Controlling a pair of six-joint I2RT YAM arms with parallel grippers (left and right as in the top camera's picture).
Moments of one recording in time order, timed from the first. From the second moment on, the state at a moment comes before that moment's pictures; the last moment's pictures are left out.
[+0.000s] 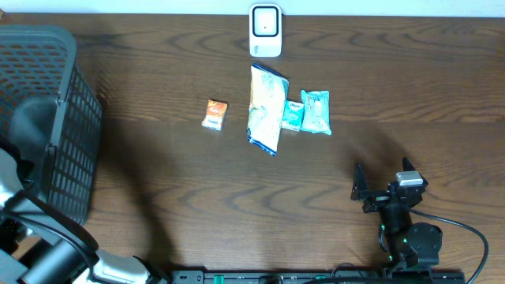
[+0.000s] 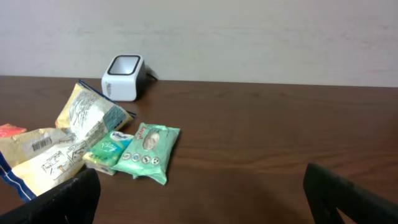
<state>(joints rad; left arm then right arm) 0.82 1.75 1.27 -0.78 -0.48 -0.43 0.03 0.01 0.01 -0.07 -0.08 0.02</state>
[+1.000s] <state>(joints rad) 0.86 1.93 1.27 -0.67 -0.49 -0.40 0.03 0.01 0.01 -0.07 -0.08 0.02</state>
